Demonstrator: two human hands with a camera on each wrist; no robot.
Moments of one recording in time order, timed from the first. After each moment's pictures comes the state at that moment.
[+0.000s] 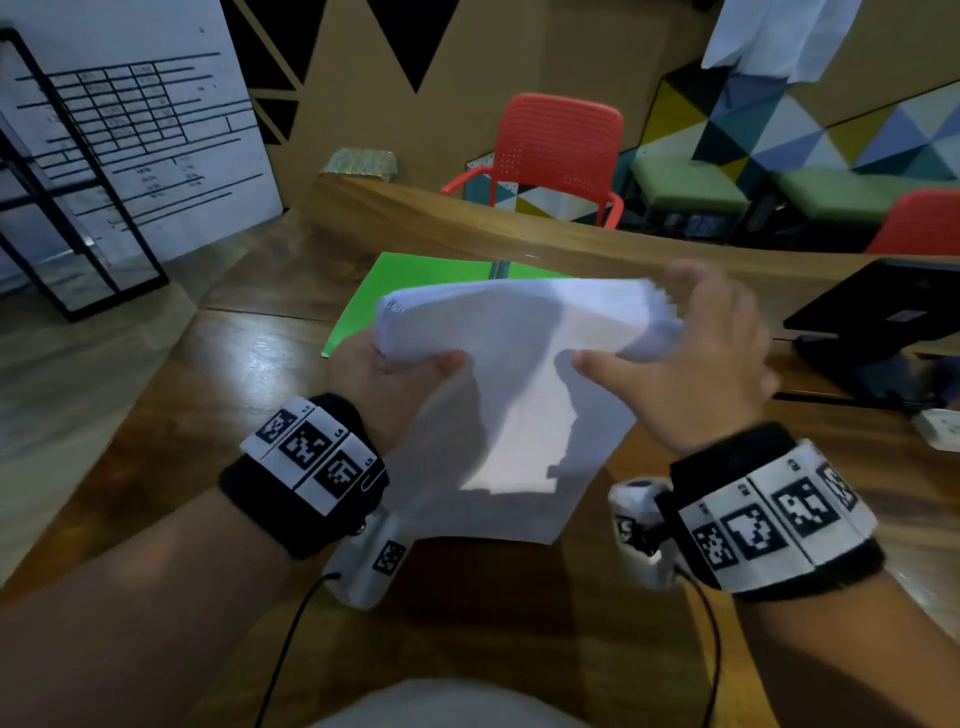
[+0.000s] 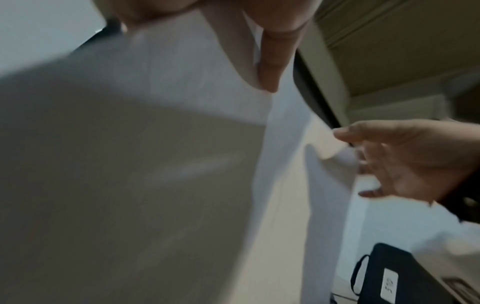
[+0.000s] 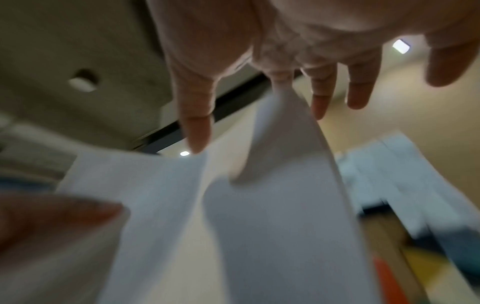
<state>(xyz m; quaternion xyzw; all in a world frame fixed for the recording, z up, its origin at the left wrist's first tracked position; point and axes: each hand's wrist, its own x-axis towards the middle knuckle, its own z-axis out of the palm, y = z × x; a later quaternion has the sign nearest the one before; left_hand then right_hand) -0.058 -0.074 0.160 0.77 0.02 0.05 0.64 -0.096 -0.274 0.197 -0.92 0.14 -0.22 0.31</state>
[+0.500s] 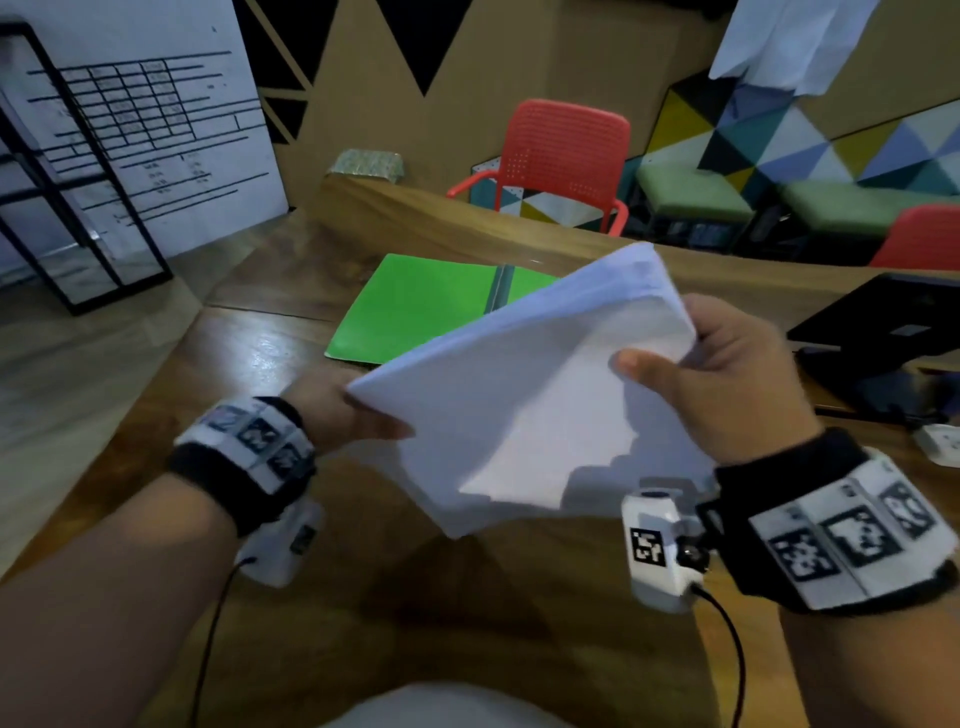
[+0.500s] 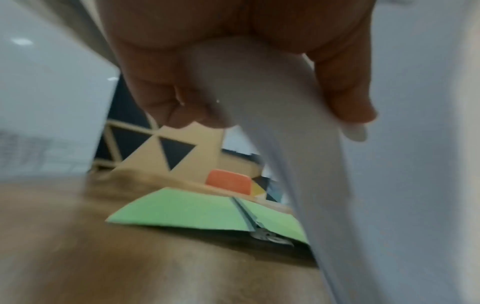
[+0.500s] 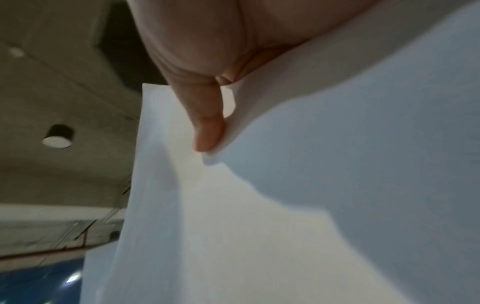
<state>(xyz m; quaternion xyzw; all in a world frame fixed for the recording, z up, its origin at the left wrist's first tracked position) -0.029 -0.018 0.130 0.92 -0.03 -0.11 0.38 -0.093 -0.293 0.197 -0.82 -0.06 -0.16 0.55</state>
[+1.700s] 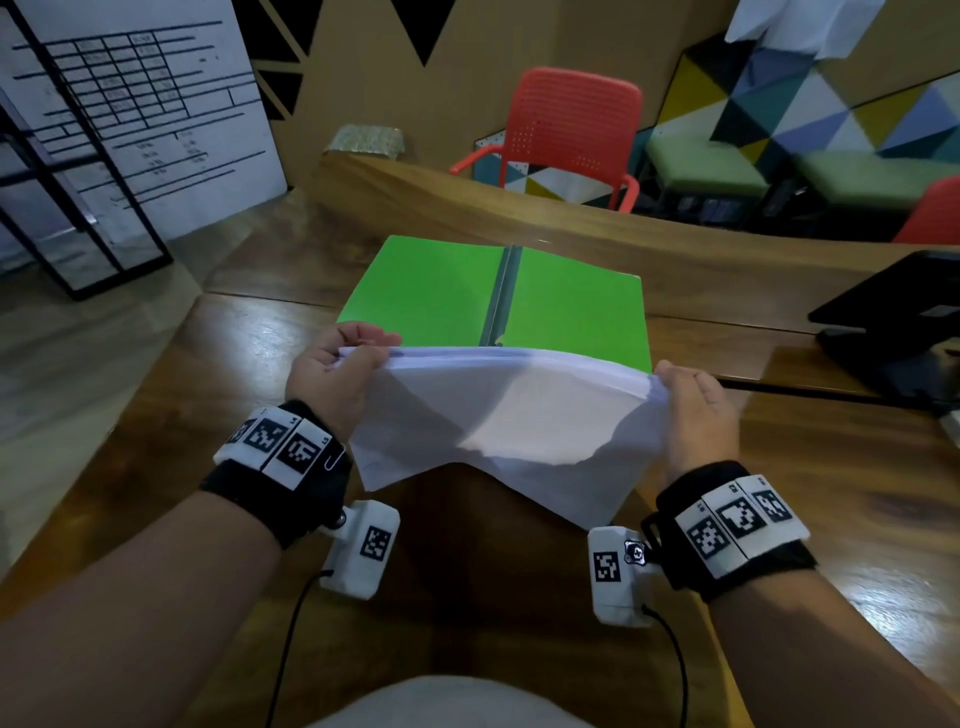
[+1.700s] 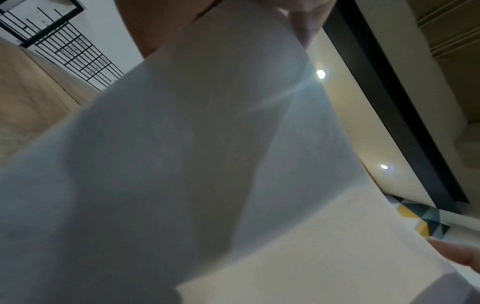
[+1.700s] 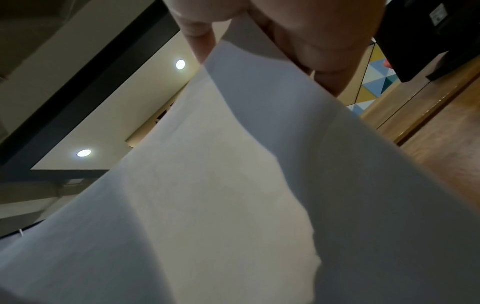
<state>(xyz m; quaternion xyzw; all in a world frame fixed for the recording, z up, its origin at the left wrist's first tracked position) -0.006 -0.026 0.094 0.67 0.07 0.06 0.73 -0.053 -0.301 0.094 -0.65 0.25 -0.20 0.69</state>
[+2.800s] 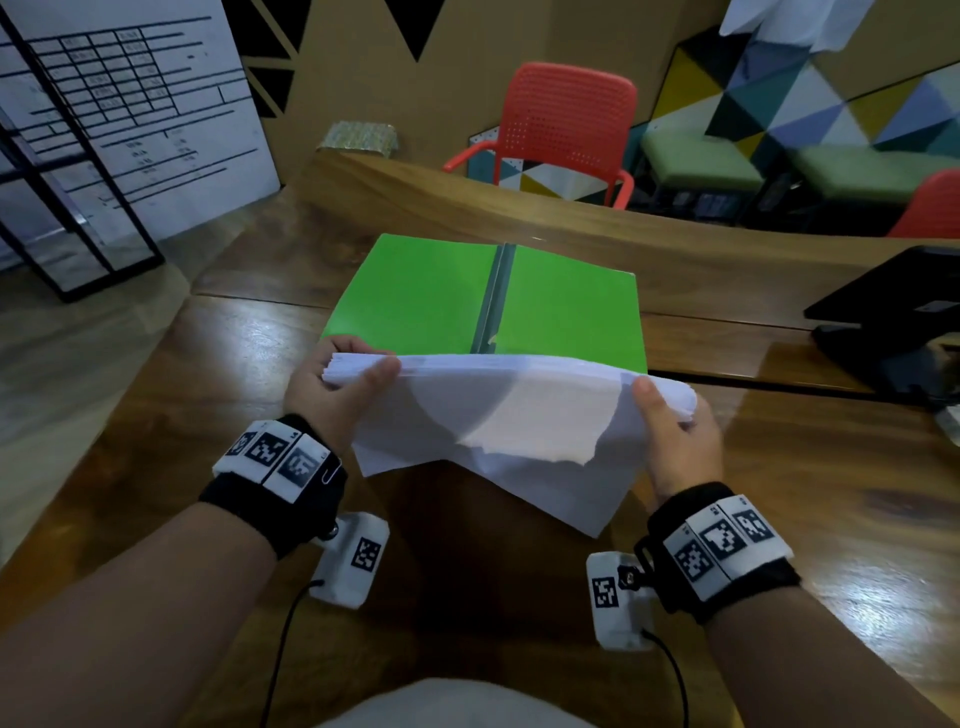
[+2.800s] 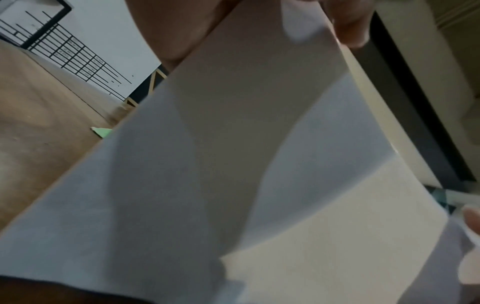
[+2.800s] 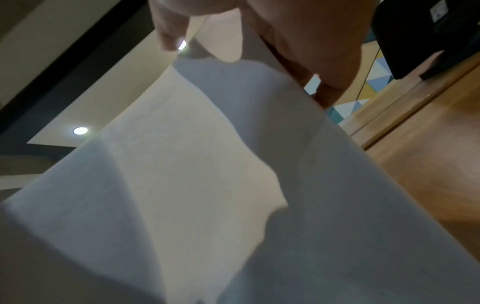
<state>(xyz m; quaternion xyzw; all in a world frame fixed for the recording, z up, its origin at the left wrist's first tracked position) -0.019 -0.031 0.096 0.73 0.06 0.06 0.68 -0.061 -0.308 0.065 -0.66 0.23 -0.18 0.69</state>
